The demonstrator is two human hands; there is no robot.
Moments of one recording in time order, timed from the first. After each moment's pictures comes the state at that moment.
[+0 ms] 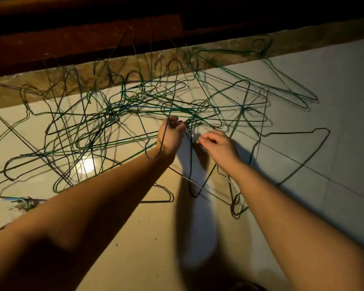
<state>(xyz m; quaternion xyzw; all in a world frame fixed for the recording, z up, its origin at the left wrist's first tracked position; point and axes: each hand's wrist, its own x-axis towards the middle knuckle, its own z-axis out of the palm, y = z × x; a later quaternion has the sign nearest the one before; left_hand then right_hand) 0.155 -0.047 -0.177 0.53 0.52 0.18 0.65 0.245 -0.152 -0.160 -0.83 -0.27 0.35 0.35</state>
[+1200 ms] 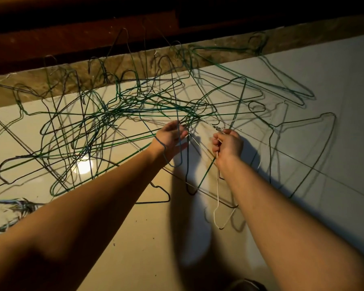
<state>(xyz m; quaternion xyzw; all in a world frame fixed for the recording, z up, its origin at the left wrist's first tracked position) 0.153 -0.056 -0.173 0.27 0.47 0.15 0.83 0.253 -0.143 -0.170 -0.64 0.20 0.32 0.66</state>
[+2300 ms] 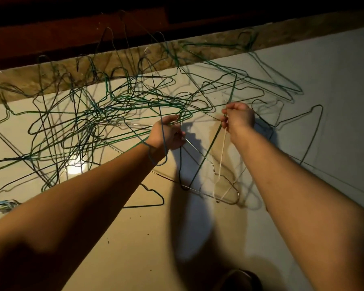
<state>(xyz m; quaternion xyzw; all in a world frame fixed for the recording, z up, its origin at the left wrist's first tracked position) 0.166 -0.065 -0.152 0.35 0.51 0.14 0.78 0.317 -0.134 -0.155 -0.81 0.05 0.27 0.52</state>
